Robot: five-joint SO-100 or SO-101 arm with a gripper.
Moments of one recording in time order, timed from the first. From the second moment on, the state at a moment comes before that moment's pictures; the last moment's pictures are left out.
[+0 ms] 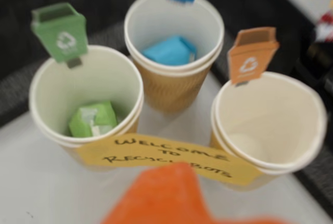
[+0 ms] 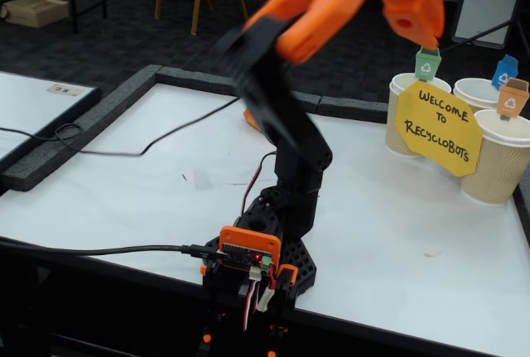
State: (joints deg) arm 33.9 133.1 95.7 81.7 -18.0
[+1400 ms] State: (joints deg) arm 9.3 180.2 131.0 83.8 -18.0
